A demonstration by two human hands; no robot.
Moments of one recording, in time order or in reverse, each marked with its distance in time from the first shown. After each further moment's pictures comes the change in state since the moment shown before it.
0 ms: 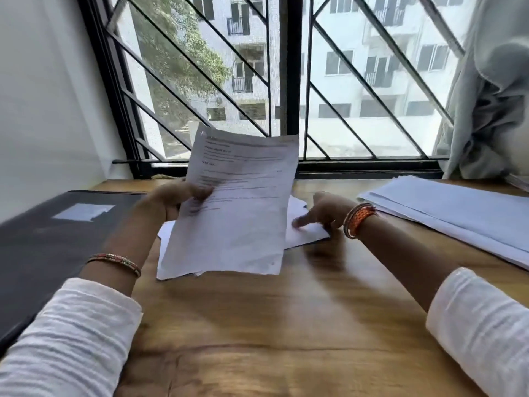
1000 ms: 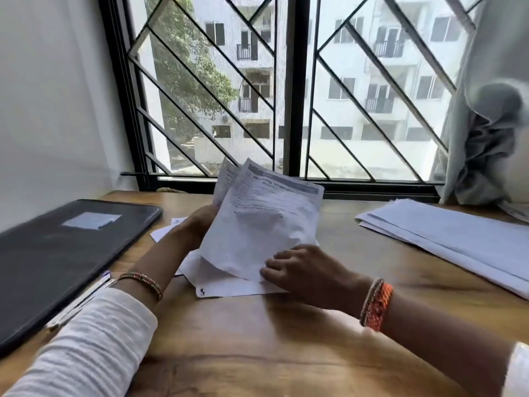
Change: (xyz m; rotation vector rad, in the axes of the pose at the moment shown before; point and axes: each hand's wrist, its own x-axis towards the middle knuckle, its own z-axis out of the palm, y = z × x) left_hand -0.003 -0.014 0.045 -0.019 0.154 -0.003; right_hand -0.075 0.000 0.059 -0.857 0.446 -1.132
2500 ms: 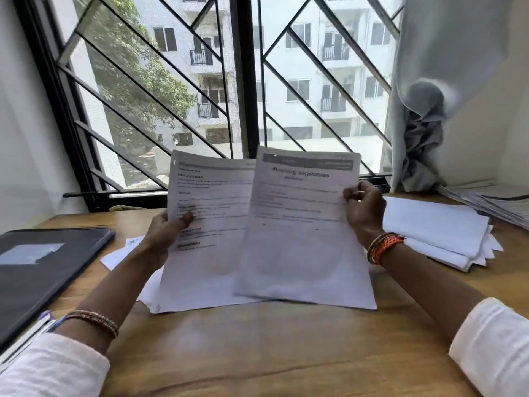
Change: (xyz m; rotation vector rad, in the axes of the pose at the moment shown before) left_hand 0.005 -0.006 0.005 -0.217 0.007 0.192; right_hand -0.081 0.124 0.008 0.675 0.888 1.497
